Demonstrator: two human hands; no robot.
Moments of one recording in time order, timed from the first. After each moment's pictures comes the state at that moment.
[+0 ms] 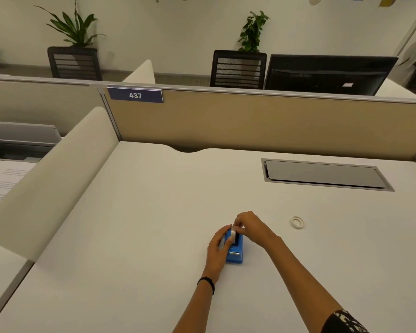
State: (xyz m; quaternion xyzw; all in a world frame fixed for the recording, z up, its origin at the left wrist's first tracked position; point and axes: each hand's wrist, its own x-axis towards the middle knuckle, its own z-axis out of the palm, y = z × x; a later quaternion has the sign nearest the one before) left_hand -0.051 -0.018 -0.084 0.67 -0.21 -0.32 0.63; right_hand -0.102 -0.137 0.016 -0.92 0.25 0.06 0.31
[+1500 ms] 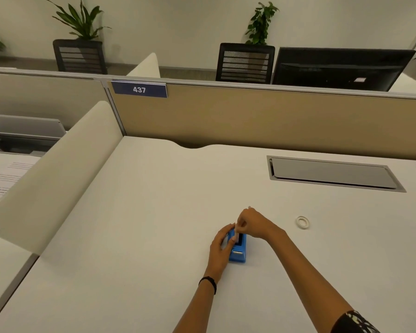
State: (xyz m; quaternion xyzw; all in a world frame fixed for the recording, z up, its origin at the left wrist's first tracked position) left_hand -0.049 -0.020 -0.093 0.68 -0.23 -0.31 0.62; right_hand -0.086 -0.153 0.006 -0.93 0.22 0.12 0.27
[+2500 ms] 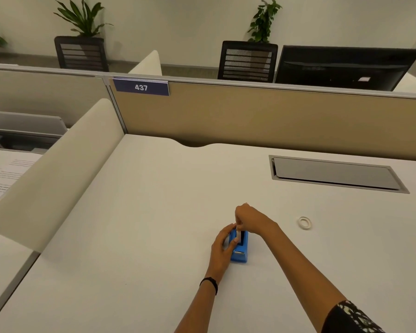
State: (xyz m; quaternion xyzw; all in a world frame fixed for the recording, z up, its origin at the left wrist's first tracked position) left_hand -0.050 -0.017 -0.091 0.67 -0.24 -0.31 0.63; right_hand -0.066 -0.140 0.032 -0.95 0.20 0.19 0.16
